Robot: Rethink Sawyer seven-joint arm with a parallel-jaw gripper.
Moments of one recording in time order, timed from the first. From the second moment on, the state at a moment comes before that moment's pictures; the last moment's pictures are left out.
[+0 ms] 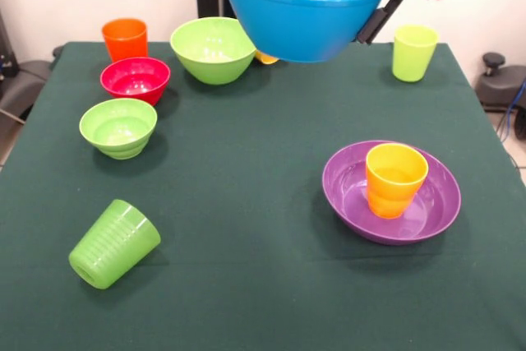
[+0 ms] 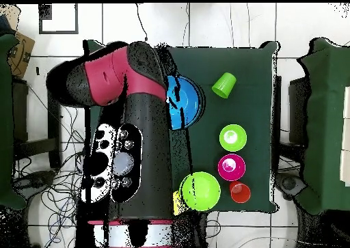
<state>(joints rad) 0.10 -0.64 -0.08 1.10 -0.45 1.16 -0.67</state>
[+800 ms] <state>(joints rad) 0.10 -0.60 -0.08 1.08 -0.39 1.16 -0.67</state>
